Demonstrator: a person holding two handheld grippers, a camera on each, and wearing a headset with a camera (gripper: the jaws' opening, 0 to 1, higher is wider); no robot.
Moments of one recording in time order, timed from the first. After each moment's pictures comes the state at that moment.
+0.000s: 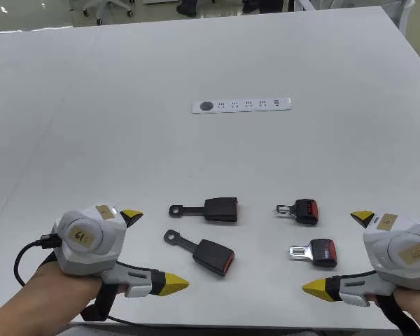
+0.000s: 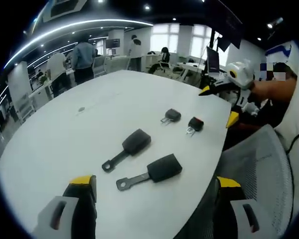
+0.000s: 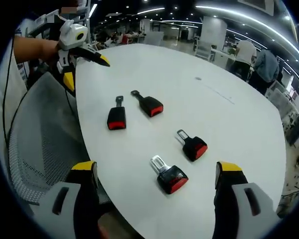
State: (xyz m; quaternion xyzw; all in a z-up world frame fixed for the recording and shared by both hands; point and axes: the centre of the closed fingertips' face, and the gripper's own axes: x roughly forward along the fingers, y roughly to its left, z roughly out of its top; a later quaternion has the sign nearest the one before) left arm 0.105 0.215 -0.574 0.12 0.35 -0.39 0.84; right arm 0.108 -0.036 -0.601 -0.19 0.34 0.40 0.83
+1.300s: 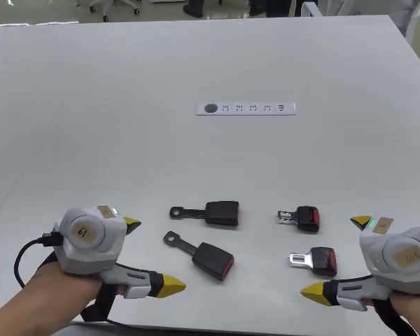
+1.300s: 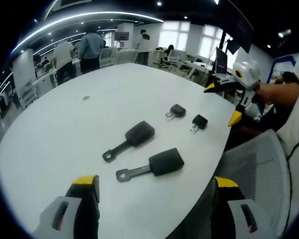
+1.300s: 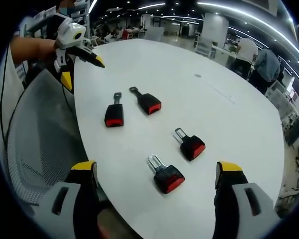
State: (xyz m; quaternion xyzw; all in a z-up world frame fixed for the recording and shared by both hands) left arm 0.099 0.223 -0.585 0.10 0.38 -0.38 0.84; right arm 0.116 -0.039 -0.600 -0.21 0.35 0.39 0.83
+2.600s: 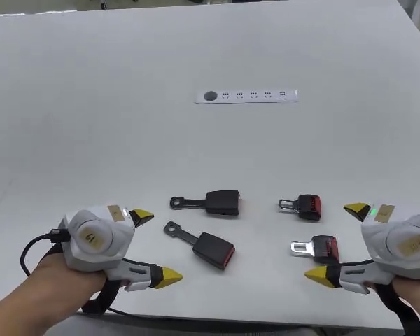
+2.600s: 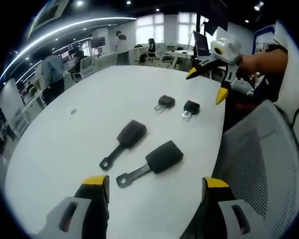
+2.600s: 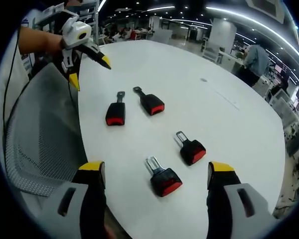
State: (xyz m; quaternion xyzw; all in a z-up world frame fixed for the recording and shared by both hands) left arm 0.097 0.211 -0.599 0.20 0.36 -0.43 0.81; right arm 0.121 -0.040 -0.601 -0.22 0.33 0.42 0.82
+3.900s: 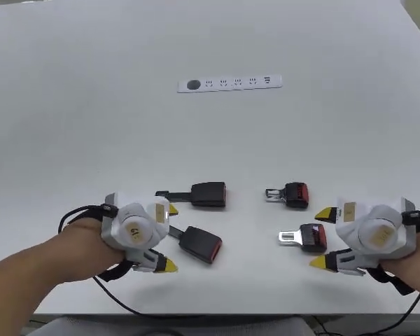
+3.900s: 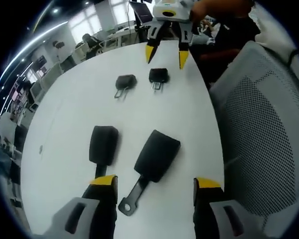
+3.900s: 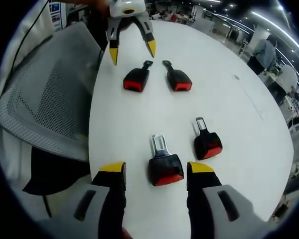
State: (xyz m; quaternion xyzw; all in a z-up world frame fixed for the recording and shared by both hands) left arm 0.121 0.177 -0.657 0.38 0.35 -0.55 0.65; right arm 0.118 -0.054 -0.657 -0.34 0.35 0.52 0.70
